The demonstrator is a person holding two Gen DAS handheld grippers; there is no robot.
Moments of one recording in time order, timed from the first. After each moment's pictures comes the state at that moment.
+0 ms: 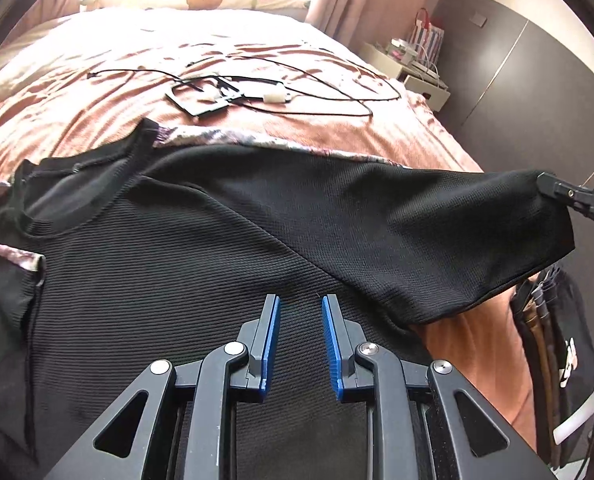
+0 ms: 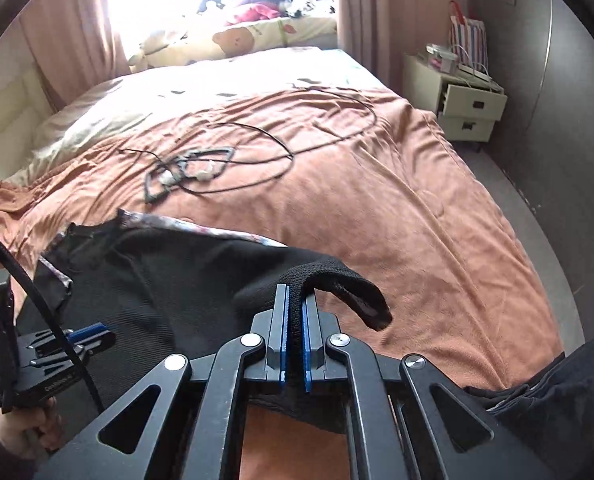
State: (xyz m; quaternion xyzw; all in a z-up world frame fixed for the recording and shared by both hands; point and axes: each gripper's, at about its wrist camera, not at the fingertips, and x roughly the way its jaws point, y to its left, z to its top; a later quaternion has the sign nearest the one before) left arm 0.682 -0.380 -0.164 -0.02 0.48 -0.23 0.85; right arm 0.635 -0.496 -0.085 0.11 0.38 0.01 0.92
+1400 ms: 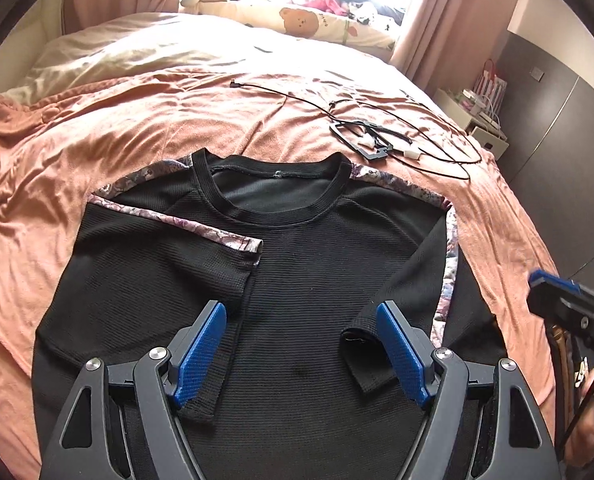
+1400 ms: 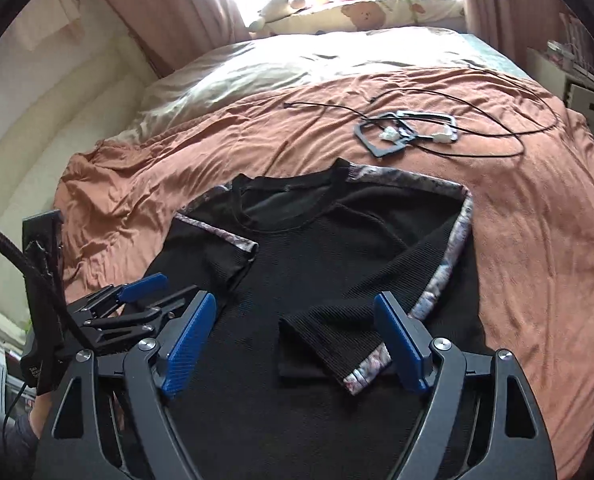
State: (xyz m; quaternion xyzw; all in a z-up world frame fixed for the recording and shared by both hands) left arm 0.659 -0.198 -0.120 -0.05 0.46 -0.12 0.88; right arm 0.625 -0.340 -0.070 0.15 0.40 0.14 0.89
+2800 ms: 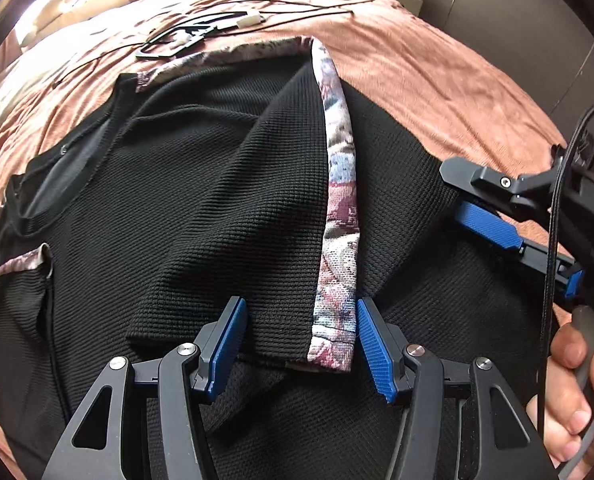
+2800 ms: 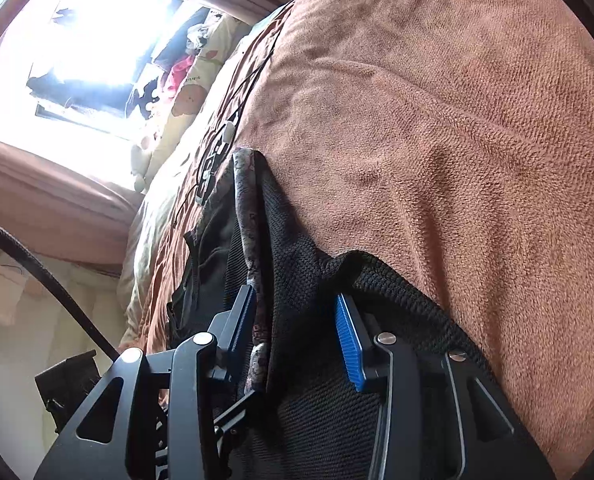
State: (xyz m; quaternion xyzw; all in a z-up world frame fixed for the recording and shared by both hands) left arm 0.657 -0.368 -0.224 0.16 0.53 -0.26 0.80; right arm 0.601 -0.454 -0.273 0.54 0.30 0.03 0.79
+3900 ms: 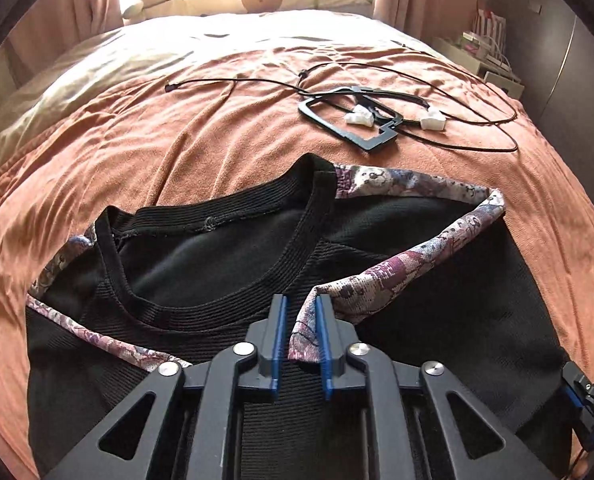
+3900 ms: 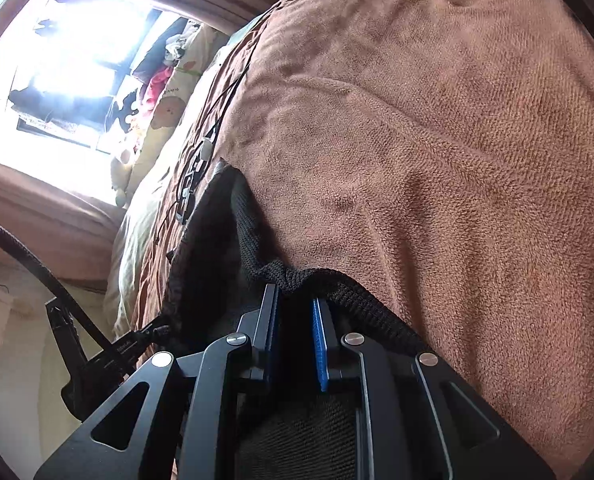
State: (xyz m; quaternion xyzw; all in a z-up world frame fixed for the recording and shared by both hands) left arm 0.786 -0.288 -0.179 0.07 0.48 -0.11 0.87; right arm 0.577 -0.459 -0.251 0.55 0.29 0.00 0.78
